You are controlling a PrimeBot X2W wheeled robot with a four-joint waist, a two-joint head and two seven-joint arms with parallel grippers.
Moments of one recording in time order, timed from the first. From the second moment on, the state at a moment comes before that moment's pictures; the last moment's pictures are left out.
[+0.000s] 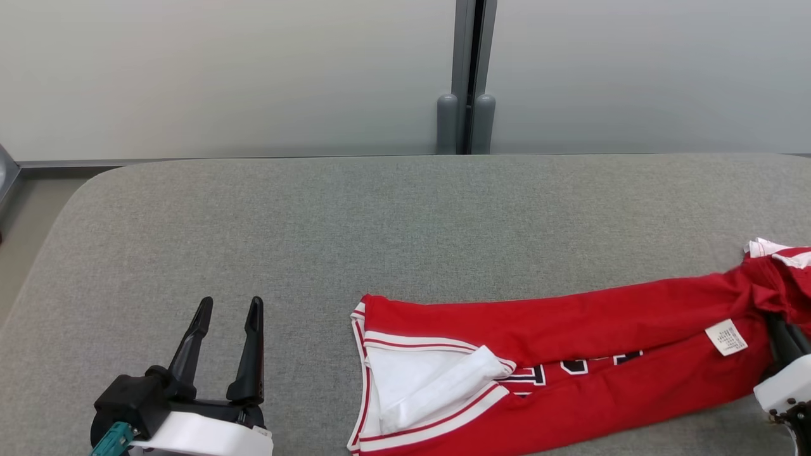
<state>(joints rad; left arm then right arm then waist) 0.01 0.20 -0.24 0.04 -0.48 0.03 -0.26 -0.26 -0.50 0.36 0.62 1.05 0.13 -0.22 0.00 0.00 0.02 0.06</state>
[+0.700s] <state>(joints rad) 0.03 0.17 -0.21 0.11 -0.45 -0.02 -0.26 -0.21 -0.35 0.44 0.24 0.88 0.13 -0.16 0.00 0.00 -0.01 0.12</state>
